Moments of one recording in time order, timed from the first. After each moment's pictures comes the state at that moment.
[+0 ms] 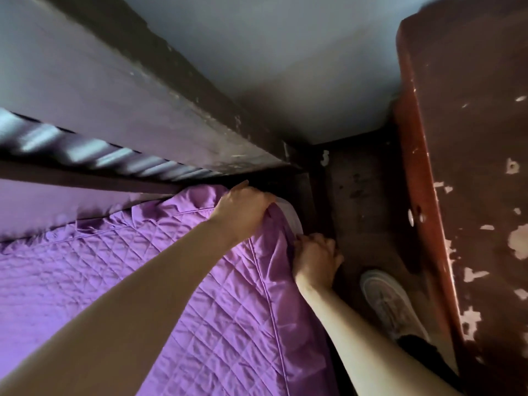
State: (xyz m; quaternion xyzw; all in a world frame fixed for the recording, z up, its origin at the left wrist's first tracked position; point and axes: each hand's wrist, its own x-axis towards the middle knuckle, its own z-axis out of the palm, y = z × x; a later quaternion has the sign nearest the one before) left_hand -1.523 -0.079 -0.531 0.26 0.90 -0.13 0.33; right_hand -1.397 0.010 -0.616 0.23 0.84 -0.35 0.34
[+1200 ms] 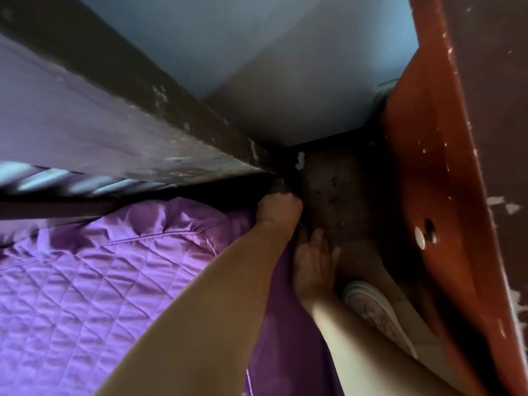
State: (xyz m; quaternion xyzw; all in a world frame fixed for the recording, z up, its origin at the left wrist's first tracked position) left_hand -1.521 -0.004 -0.672 0.26 0.87 -0.22 0.36; right_hand -1.409 0.024 -0.702 0.19 0.89 -0.24 0.33
